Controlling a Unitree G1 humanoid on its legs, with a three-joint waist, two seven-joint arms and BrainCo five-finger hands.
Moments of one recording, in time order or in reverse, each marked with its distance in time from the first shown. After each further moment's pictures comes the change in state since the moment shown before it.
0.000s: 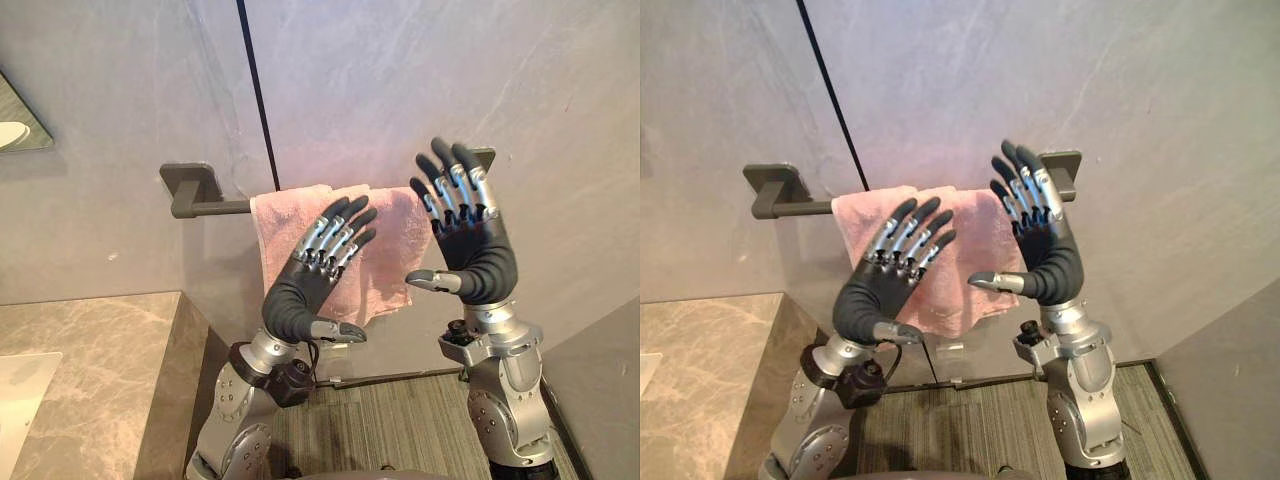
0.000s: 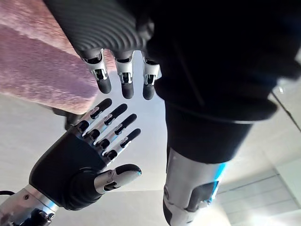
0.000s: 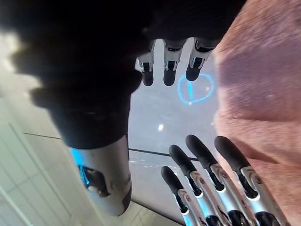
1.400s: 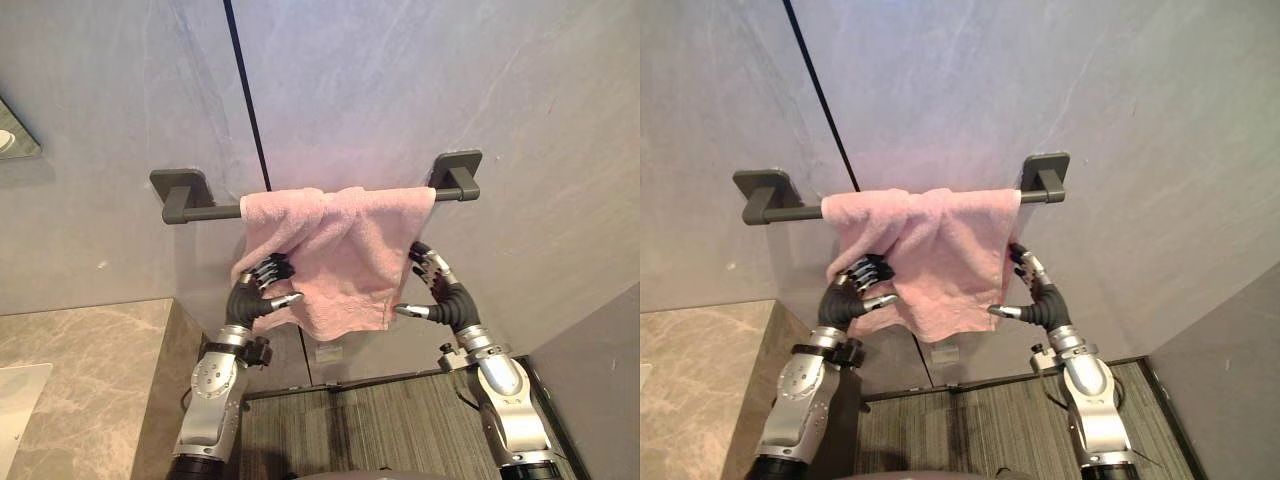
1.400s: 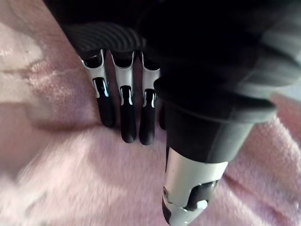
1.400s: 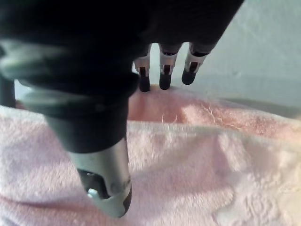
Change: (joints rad) left arm -0.050 -0.050 0.412 0.452 0.313 0.037 0.220; right arm 0.038 -0.046 -0.157 0.400 -0.237 0.071 -0.041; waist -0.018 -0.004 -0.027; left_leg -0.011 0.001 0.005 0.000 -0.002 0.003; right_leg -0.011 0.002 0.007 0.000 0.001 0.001
